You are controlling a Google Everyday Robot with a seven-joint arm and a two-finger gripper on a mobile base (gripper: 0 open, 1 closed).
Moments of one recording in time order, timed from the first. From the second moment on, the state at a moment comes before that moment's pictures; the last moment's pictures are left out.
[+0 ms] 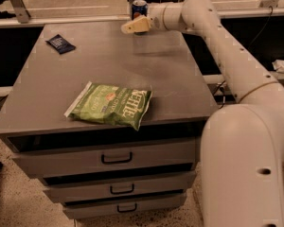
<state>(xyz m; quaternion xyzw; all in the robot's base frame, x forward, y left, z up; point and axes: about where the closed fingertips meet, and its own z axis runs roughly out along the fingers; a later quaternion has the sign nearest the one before) 0.896 -0.013 0.924 -0.35 0.71 0.18 0.58</state>
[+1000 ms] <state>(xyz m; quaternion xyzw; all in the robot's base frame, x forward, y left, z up) 0.937 0.007 0.919 -0.32 0.74 0.11 0.58</state>
